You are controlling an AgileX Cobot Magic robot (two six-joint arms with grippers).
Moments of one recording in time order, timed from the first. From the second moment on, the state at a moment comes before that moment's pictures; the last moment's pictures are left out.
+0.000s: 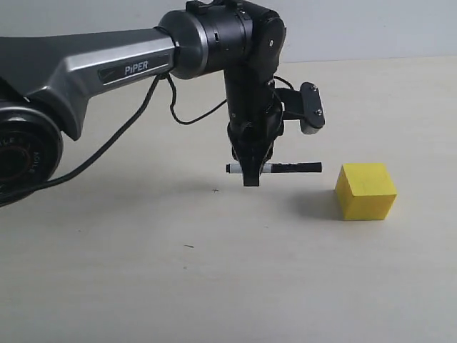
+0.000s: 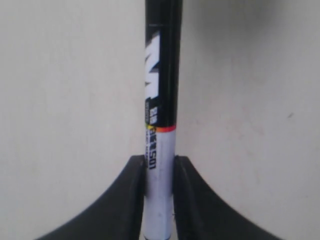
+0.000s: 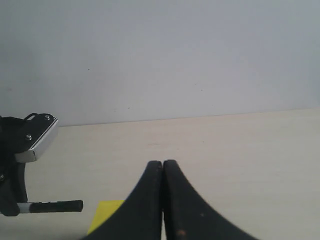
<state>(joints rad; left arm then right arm) -0.80 2.41 -2.10 -0.02 1.21 0.87 -0.08 0.01 0.00 0.03 0.16 0.03</state>
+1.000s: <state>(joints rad) -0.60 1.82 -1.19 -0.61 0.77 -0.04 -0.08 0.01 0.00 0.03 0.16 0.03</state>
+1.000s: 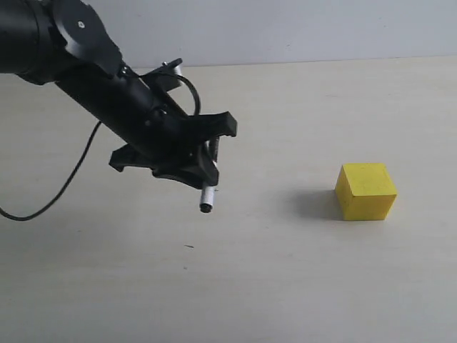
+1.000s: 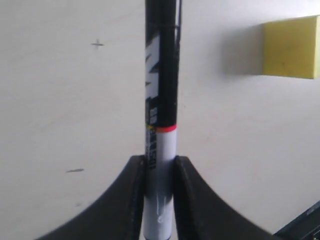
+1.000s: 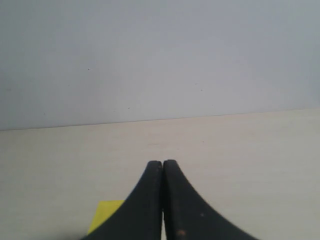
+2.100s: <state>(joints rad) -0.68 2.08 -1.28 -0.39 0.66 -0.40 -0.08 0.01 0.00 0.03 0.16 0.03</state>
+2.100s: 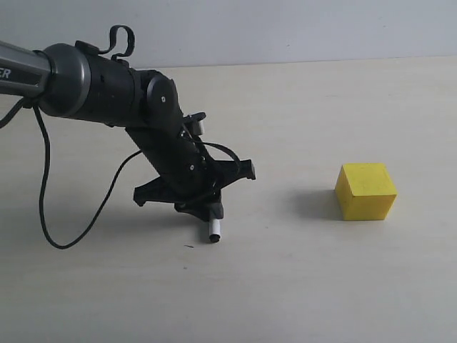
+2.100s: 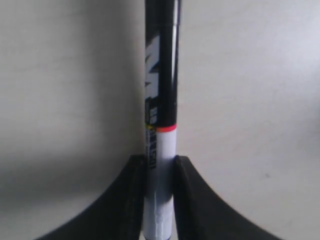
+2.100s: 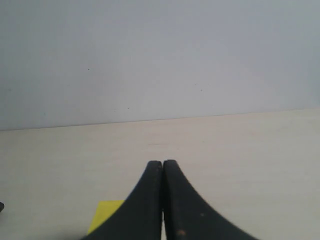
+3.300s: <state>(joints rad) -0.63 1.96 -1.43 -0.35 0.89 -0.28 -0.08 0.01 0.00 0.03 0.16 0.03</state>
